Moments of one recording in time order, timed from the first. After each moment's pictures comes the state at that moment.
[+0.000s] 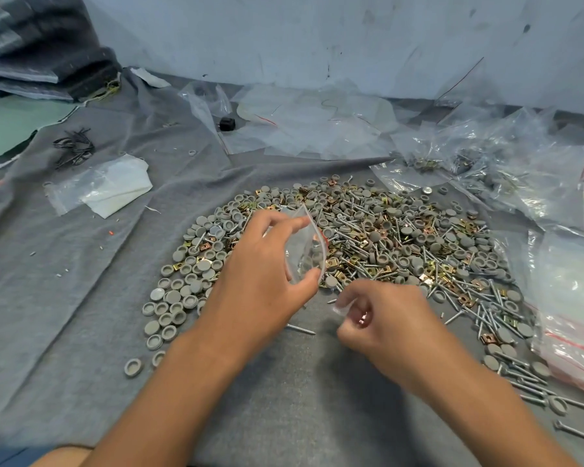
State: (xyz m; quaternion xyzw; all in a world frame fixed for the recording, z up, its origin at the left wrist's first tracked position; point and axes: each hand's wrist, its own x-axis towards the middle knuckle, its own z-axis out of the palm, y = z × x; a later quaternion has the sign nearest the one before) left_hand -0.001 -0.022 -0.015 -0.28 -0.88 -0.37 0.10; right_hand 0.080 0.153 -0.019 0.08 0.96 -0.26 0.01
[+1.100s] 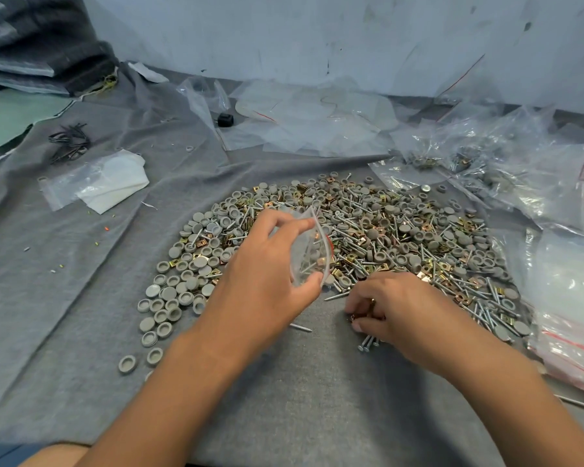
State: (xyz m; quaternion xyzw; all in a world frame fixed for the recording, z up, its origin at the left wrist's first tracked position) left_hand 0.005 -0.018 -0.015 -0.30 -0.89 -0.35 0.08; right_hand 0.065 0.188 -0.023 -0.04 0.99 -0.15 0.07
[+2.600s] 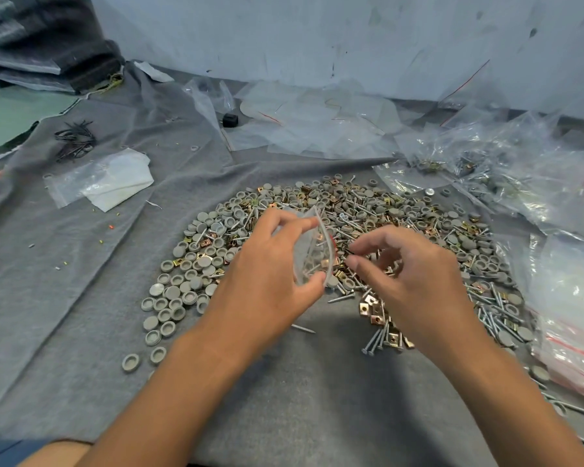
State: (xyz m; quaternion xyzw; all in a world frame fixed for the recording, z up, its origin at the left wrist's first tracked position) left_hand 0.003 -0.019 -0.013 -0.29 -0.88 -0.37 0.08; right_hand 0.059 0.169 -0.009 0.01 0.91 -0.36 -0.23
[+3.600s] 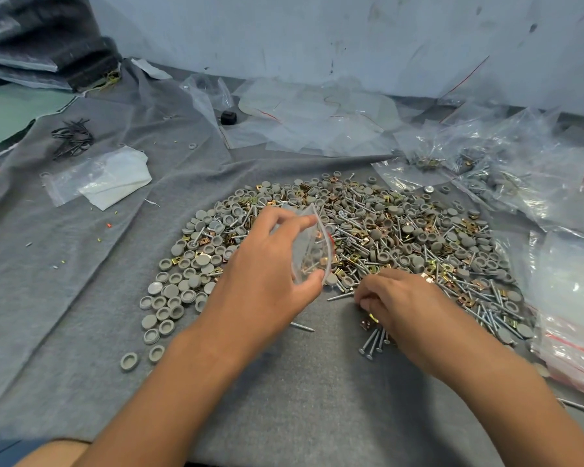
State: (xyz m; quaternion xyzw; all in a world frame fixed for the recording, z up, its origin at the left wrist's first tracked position) left_hand 0.005 -0.020 -0.012 -0.29 -0.89 -0.35 0.08; right_hand 0.068 0.189 -0.029 -0.04 0.99 -0.09 0.04
